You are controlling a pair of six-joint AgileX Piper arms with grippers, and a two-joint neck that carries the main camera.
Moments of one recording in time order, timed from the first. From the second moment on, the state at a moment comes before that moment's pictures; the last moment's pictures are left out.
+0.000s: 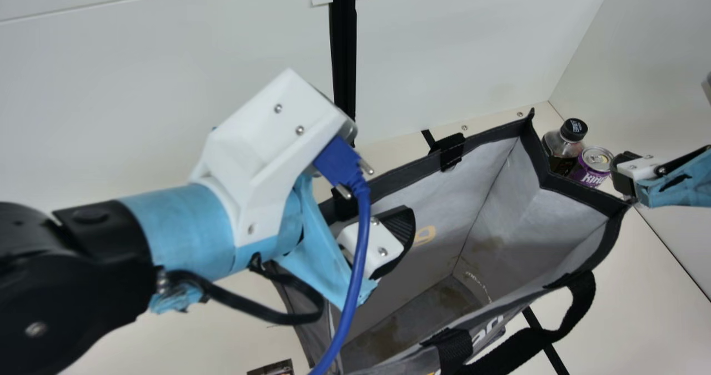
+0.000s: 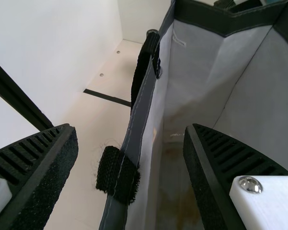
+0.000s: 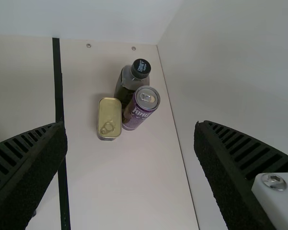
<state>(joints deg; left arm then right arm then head) -49.5 105.0 -134.0 -17.7 69.9 20.1 -42.4 67.1 -92.0 13.1 69.8 -39.5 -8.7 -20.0</state>
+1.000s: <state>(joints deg) -50.6 109.4 -132.4 -13.0 70.0 21.5 -42.4 67.1 -92.0 13.1 69.8 -39.5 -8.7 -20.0</state>
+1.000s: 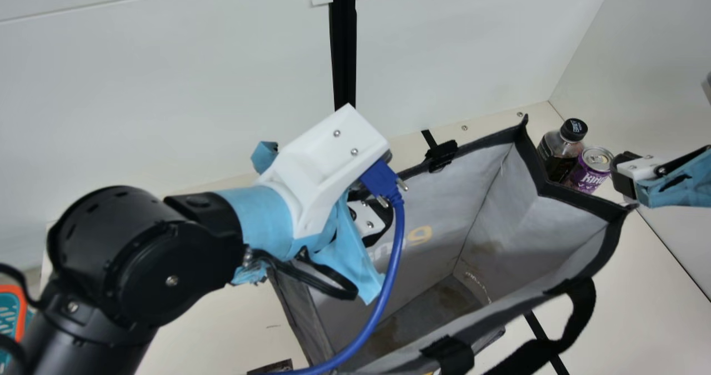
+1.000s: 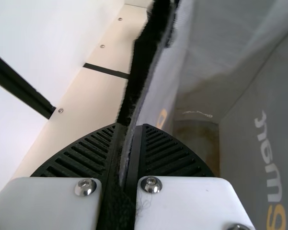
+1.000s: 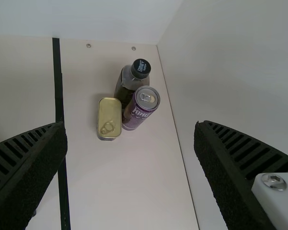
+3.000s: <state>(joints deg) -44.5 88.2 -115.6 38.2 69.9 -15.4 -42.4 67.1 -92.0 13.1 69.8 -39.5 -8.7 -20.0</state>
